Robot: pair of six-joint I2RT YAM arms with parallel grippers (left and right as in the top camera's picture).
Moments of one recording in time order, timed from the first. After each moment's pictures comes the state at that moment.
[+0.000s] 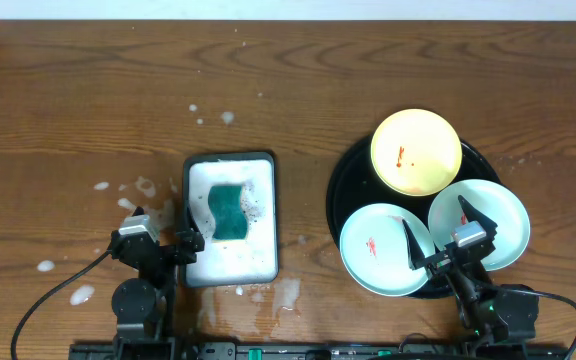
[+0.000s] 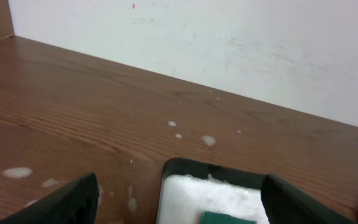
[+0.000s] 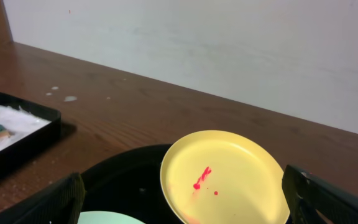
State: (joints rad) left arm 0.00 0.01 0.03 -0.13 -0.05 -0.25; right arm 0.06 0.02 0.01 -0.04 -0.33 -0.13
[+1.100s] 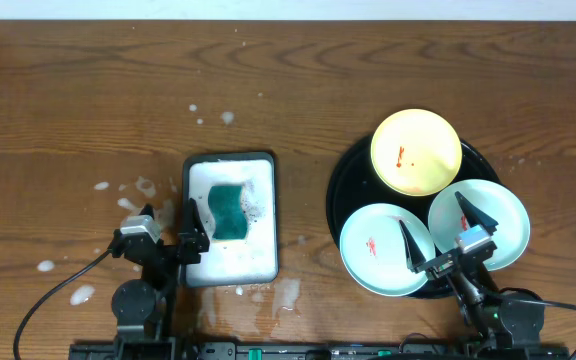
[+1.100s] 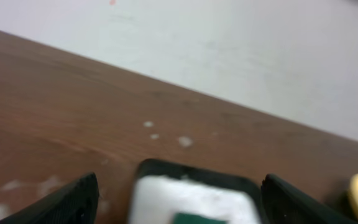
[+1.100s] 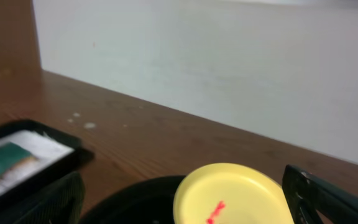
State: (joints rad) left arm 0.00 0.01 0.02 -0.08 0.05 -0.33; right arm 0.06 0.02 0.01 0.07 -0.41 -0.06
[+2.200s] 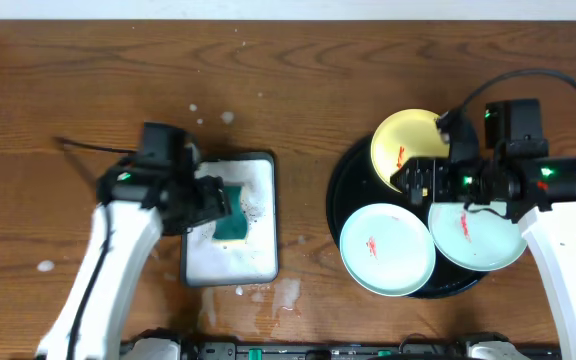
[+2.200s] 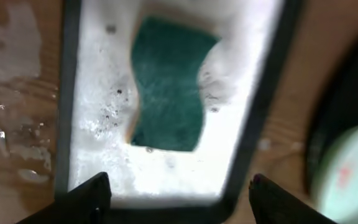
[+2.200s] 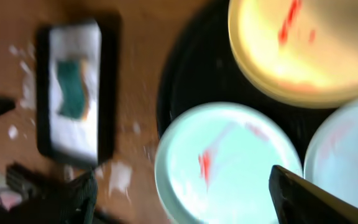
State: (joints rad) left arm -0.12 1.33 1.01 -1.04 0.20 -0.41; right arm 0.10 1.30 1.20 -1.09 -0.46 0.12
